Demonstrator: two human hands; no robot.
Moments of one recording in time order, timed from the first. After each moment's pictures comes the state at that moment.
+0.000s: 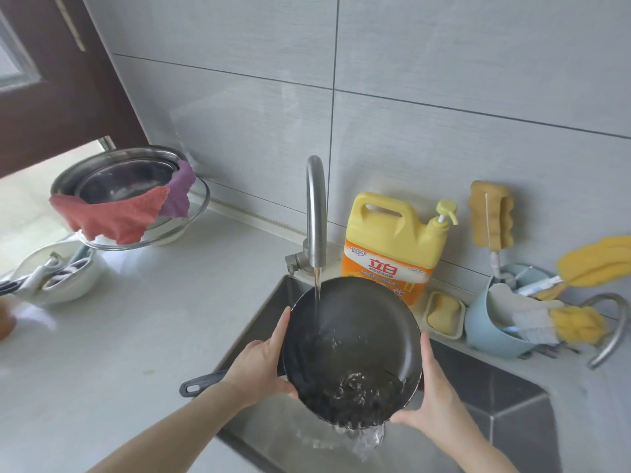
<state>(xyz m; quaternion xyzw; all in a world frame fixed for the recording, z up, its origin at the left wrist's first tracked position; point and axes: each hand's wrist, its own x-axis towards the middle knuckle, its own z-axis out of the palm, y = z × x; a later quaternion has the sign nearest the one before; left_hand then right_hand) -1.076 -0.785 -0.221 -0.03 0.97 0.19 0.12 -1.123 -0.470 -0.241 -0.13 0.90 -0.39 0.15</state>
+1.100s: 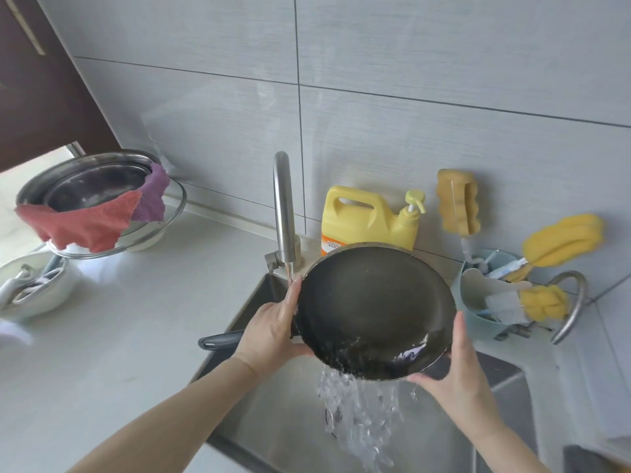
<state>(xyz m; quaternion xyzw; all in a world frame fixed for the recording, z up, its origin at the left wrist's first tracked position) -1.122 -0.752 -0.211 0.13 0.95 0.22 -0.17 -1.134 -0.429 -0.219 -0.10 0.92 -0.37 -0.04</state>
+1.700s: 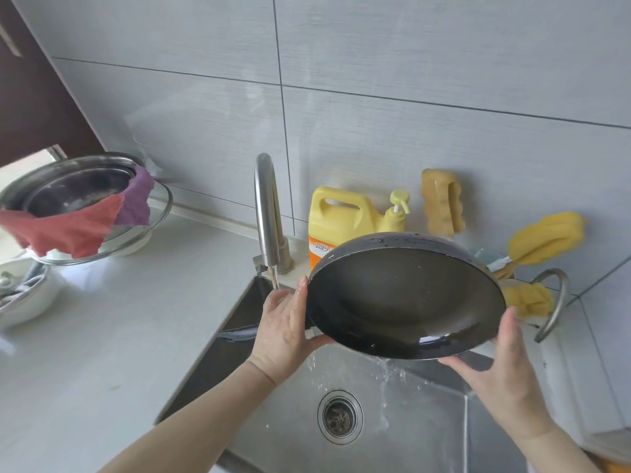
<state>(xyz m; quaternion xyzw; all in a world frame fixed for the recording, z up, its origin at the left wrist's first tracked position) -1.135 -0.704 -0.199 0.14 0.91 0.18 -0.33 -1.148 -0.383 -0.185 -0.10 0.92 -0.33 -0.17</state>
